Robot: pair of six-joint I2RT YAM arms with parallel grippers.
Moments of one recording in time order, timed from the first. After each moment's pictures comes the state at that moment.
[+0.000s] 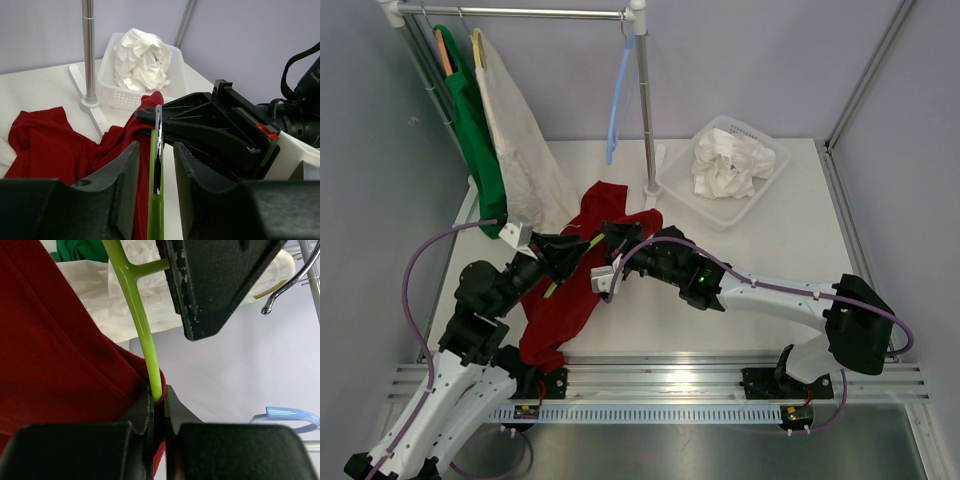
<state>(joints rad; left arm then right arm) -0.47 0.46 0.61 -0.06 0.26 -0.30 1.06 1.47 0.98 0.42 -0.03 -1.34</state>
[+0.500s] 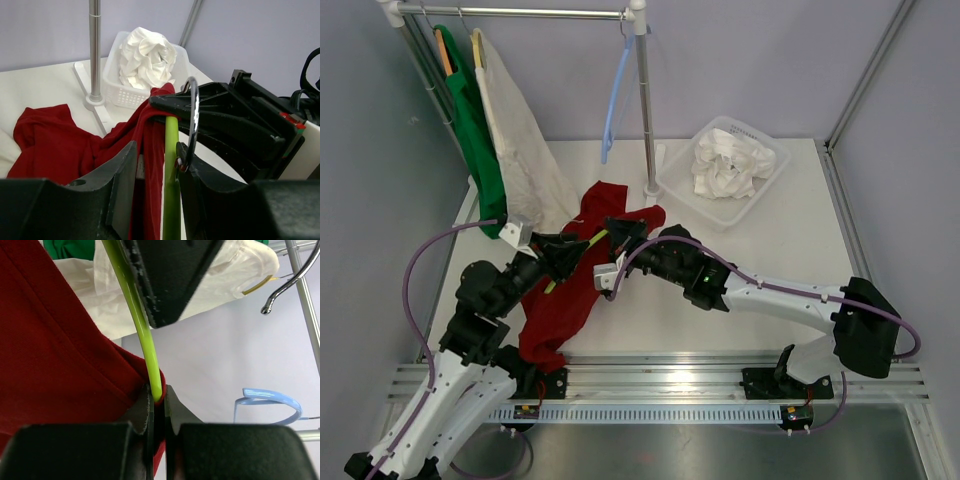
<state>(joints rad) -0.47 0.46 0.60 -0.06 0.23 -0.30 1.06 1.44 0.97 0.42 -0.02 -1.34</state>
